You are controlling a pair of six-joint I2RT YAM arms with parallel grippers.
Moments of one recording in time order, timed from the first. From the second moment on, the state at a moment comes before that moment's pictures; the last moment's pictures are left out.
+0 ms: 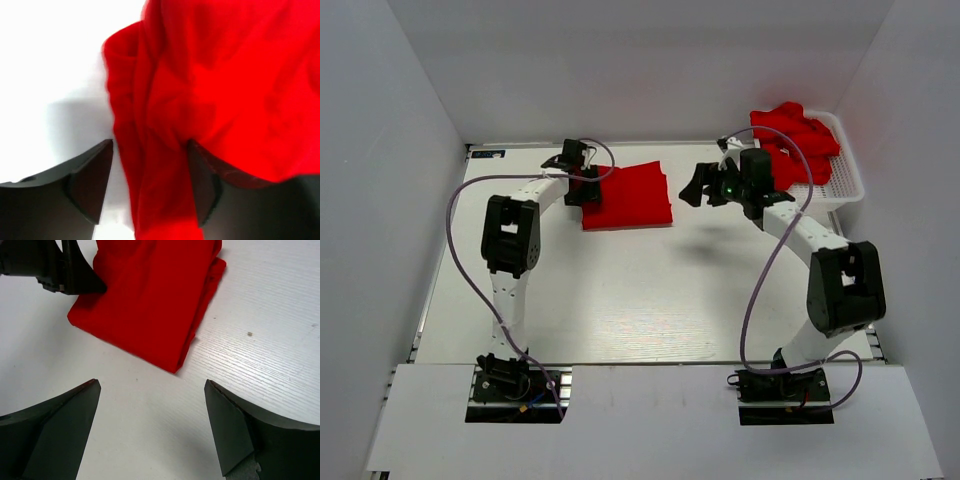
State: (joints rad) left arm -0.24 2.26 1.77 -0.49 0.00 -0.31; right arm 0.27 1.67 1.17 0.00 -0.46 0.22
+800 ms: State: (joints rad) left arm -0.19 2.21 1.85 -0.51 -0.43 0.12; right arm 0.27 1.55 1.01 0.02 -0.24 0.22
